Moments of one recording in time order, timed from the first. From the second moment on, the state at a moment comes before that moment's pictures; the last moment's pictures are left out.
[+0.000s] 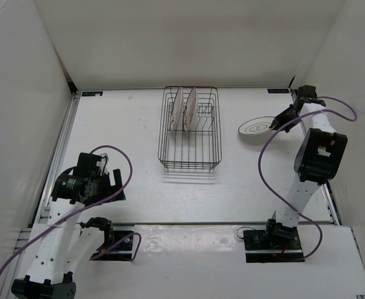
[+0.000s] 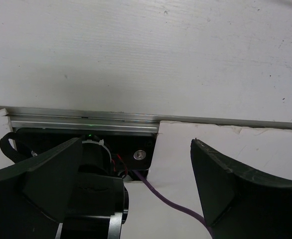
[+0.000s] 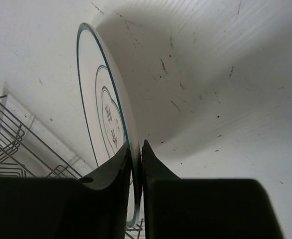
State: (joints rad) left arm -0.17 0.73 0.87 -1.31 0.04 -0.34; right arm -0.22 1.98 1.62 -0.76 -0.20 0.70
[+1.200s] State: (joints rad) left arm -0.17 0.75 0.83 -1.31 0.05 -0.34; right arm -0.18 1.76 1.90 -0.93 0.07 0.46
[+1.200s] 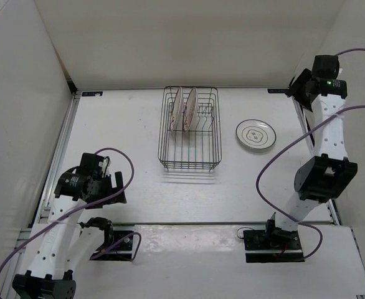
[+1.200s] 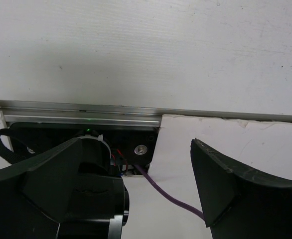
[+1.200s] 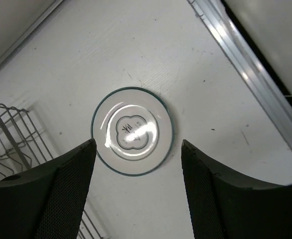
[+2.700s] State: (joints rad) left arm -0.24 0.75 1.04 -1.31 -0.02 -0.31; right arm 0.56 2.03 2.27 -1.01 0.20 0.38
